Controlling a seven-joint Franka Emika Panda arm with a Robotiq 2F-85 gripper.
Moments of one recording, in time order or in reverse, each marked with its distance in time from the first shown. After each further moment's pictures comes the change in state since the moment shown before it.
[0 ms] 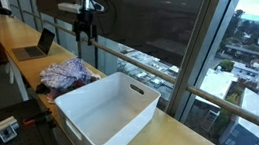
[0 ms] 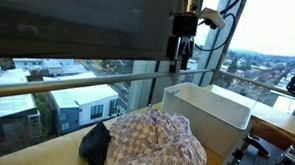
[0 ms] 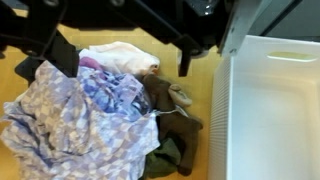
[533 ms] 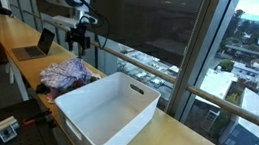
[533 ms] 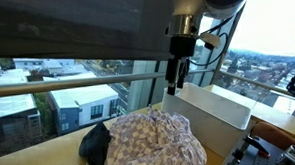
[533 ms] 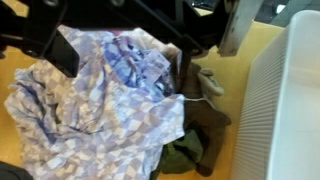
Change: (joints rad) arm 0.016 0.008 0.040 -0.152 0.017 0.149 -0.074
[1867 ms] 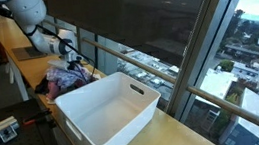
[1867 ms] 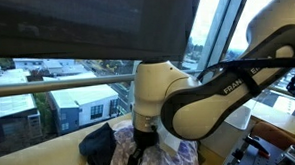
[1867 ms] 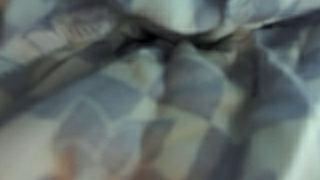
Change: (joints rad) arm 0.228 0.453 -0.074 0.071 -0.136 0.410 0.157
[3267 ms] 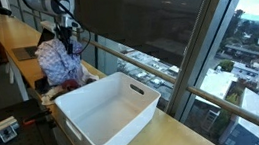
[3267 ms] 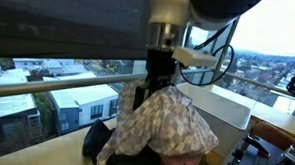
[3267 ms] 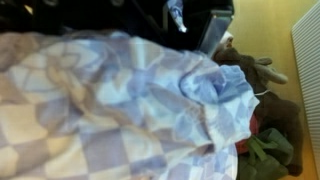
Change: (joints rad) arm -0.021 -0.369 0.018 -0.027 0.176 -0.319 0.220
